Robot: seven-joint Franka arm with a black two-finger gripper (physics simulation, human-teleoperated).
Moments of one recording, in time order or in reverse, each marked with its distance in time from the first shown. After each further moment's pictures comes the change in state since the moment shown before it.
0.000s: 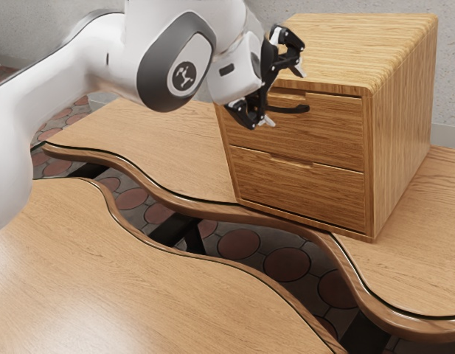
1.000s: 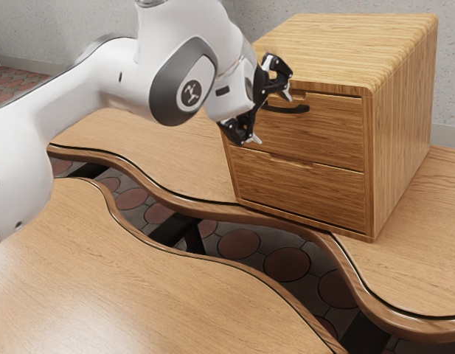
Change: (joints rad) arm 0.092 0.045 -0.019 -0.044 -0.033 0.015 0.084
